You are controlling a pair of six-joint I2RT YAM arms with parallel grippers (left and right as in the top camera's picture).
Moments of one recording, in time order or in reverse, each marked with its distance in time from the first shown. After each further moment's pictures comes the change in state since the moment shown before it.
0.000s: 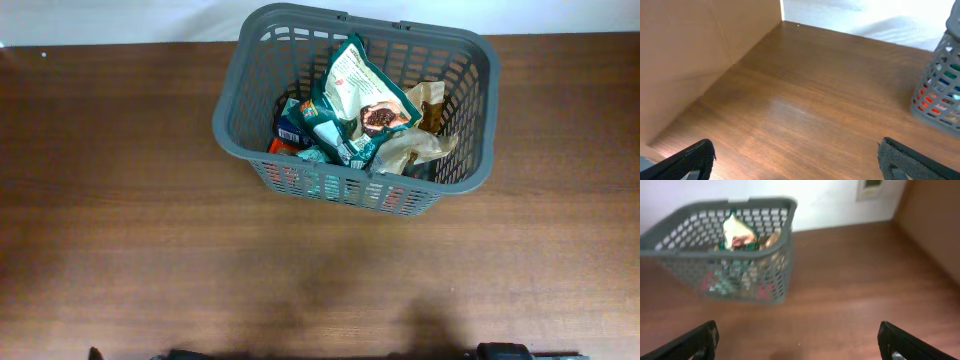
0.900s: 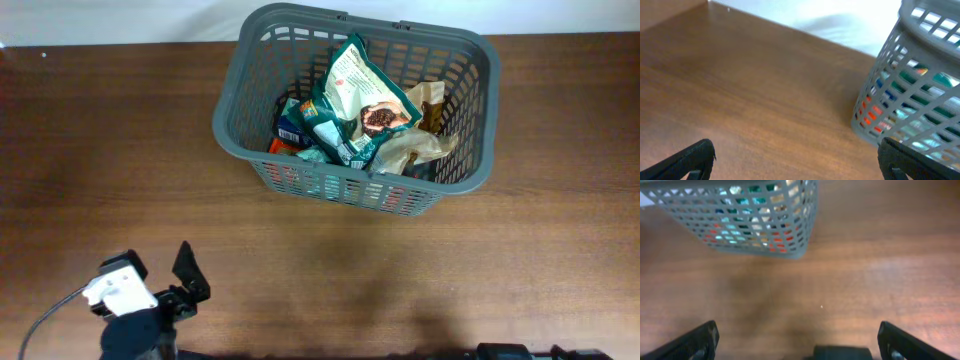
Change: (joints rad) left arm 0.000 -0.049 -0.730 0.747 0.214 -0.097; right arm 0.003 -0.329 -0.571 0.091 -0.154 0.020
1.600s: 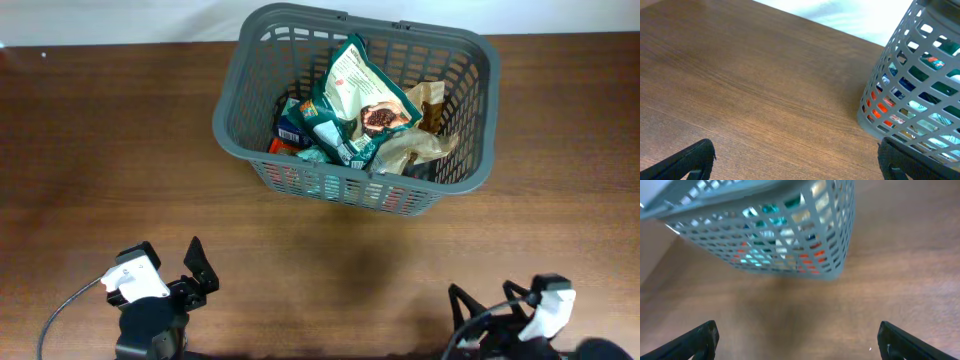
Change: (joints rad) left arm 0.000 0.000 -0.113 0.088 0.002 -0.011; right arm -0.127 -0.001 -0.385 0.402 -0.280 0.089
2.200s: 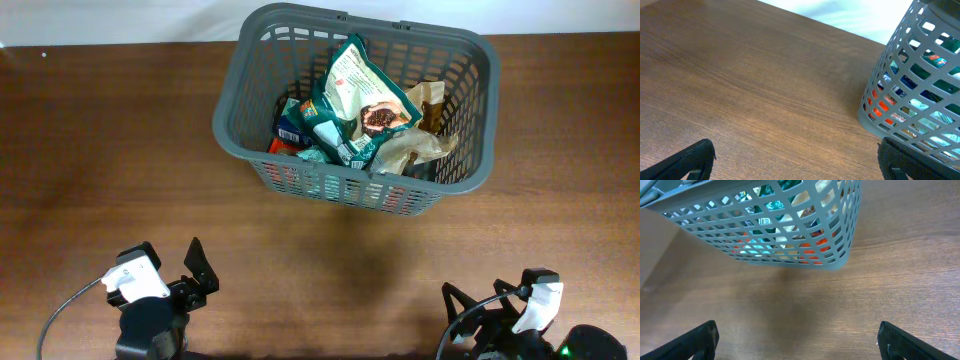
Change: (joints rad) left arm 0.000 0.000 0.000 -0.008 0.000 0.000; right arm -0.001 0.000 -0.059 0.012 -0.034 0.001
